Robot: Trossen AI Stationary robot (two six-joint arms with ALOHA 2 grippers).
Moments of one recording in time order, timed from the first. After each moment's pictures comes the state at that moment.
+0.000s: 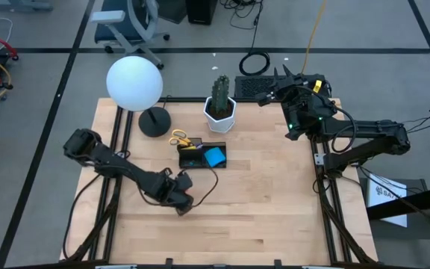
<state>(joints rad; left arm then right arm) -0.44 1.68 1.10 -0.82 -0.26 -0.97 -0.06 1.23 1.18 0.46 1.28 -0.75</state>
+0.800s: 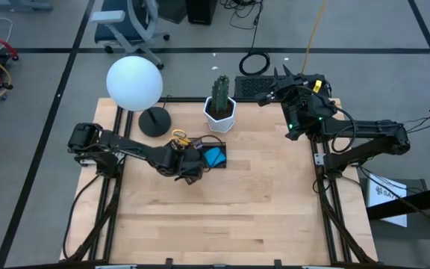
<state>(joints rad) -0.14 1.68 1.10 -0.81 -0.47 -0.68 -0.06 1.23 1.18 0.46 1.28 -0.75</state>
